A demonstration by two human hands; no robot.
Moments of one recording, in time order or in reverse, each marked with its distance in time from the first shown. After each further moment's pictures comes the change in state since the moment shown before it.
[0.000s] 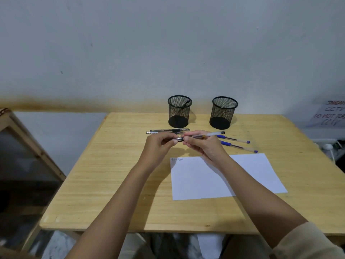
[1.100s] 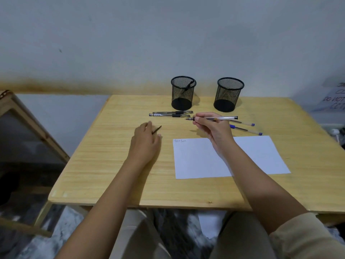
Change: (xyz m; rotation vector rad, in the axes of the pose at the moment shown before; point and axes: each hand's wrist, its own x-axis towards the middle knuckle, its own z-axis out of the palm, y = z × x) left_hand -0.027 -0.046 -0.023 0.763 0.063 -0.140; right_hand -0.004 0.013 -0.008 0.024 0.208 -0.097
